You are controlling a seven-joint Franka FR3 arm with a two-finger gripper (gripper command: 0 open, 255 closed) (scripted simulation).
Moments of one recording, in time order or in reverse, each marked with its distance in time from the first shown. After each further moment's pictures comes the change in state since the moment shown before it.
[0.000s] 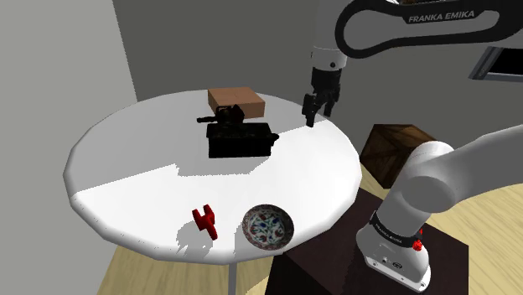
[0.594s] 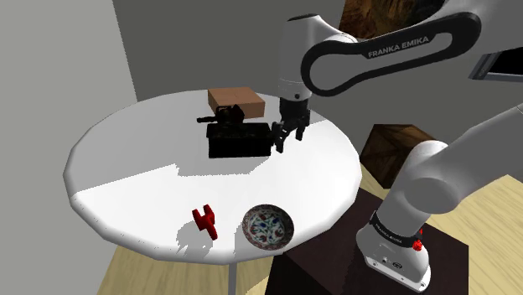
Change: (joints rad) arm 0.058 0.198 0.144 -0.034 0.081 0.241 0.152
